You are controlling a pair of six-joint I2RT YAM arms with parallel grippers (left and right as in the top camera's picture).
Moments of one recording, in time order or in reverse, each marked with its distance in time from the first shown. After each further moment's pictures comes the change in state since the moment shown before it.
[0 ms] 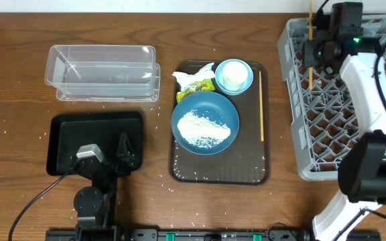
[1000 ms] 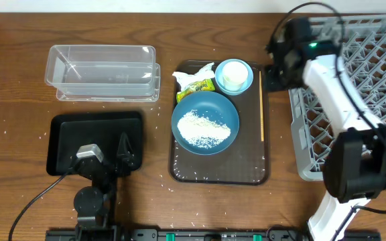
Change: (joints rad) left arm 0.000 0.000 0.000 0.000 0.000 0.000; right arm 0.228 0.019 -0.081 -0.205 -0.055 0.098
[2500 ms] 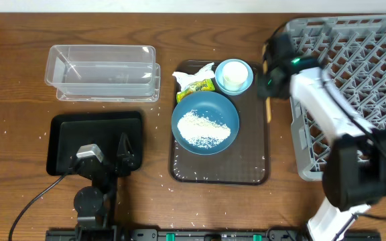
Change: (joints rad) left arm 0.000 0.000 0.000 0.000 0.000 0.000; right arm 0.029 -0.064 -0.098 0.137 0.139 0.188
